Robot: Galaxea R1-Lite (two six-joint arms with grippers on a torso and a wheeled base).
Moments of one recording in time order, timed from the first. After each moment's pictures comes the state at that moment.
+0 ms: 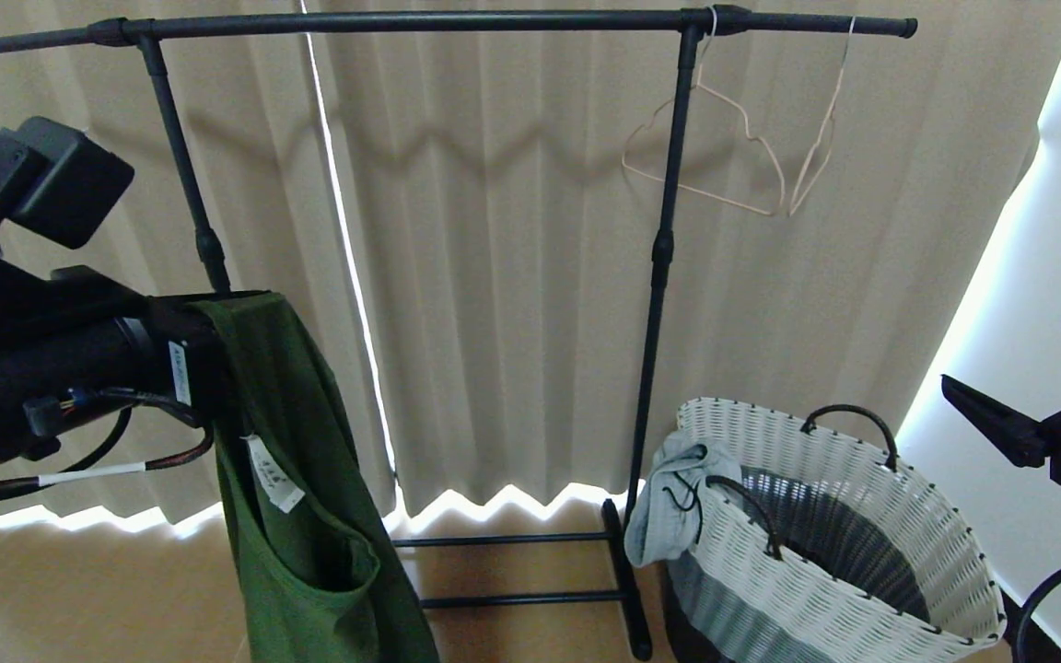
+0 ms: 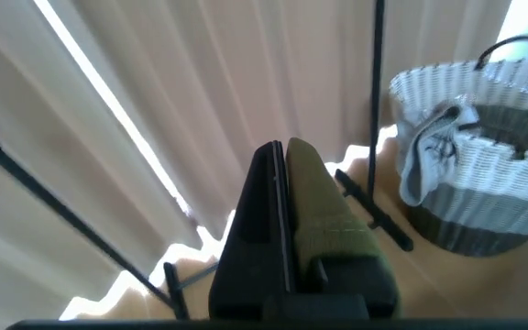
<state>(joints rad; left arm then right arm) -0.35 1.26 -0.81 -0.29 -0.03 0.21 0.09 1.14 -0.50 -0.51 -0.04 -0.44</state>
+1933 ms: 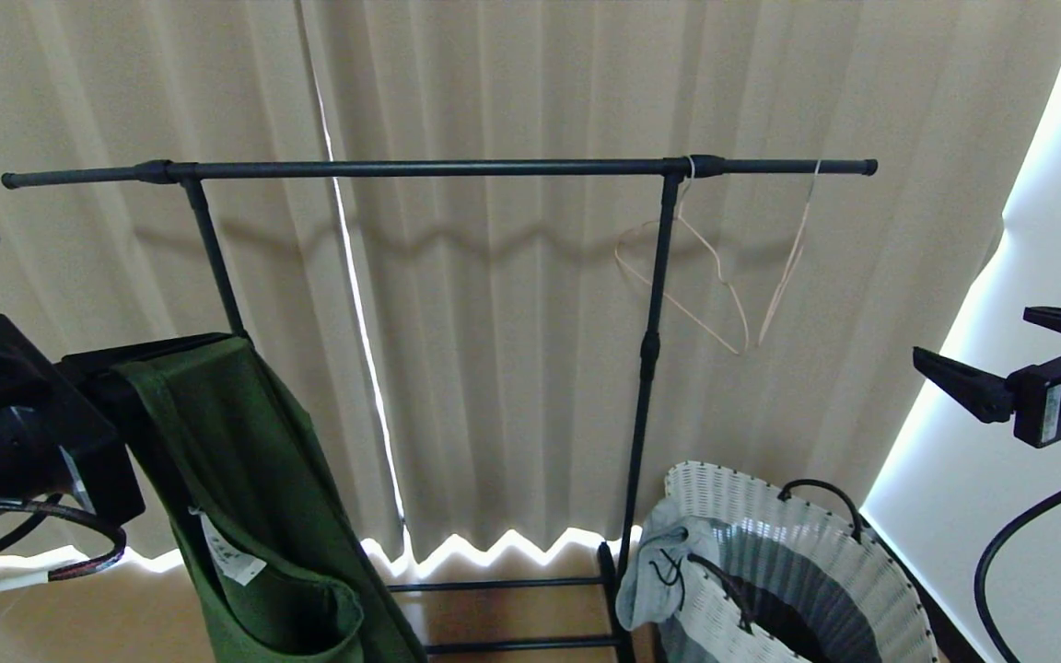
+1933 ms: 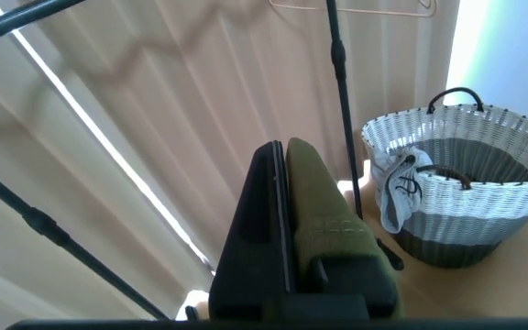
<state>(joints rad) -0.37 1.08 -0.65 -0.32 -0.12 0.28 0.05 1.25 -0.62 -0.43 0.03 -0.27</state>
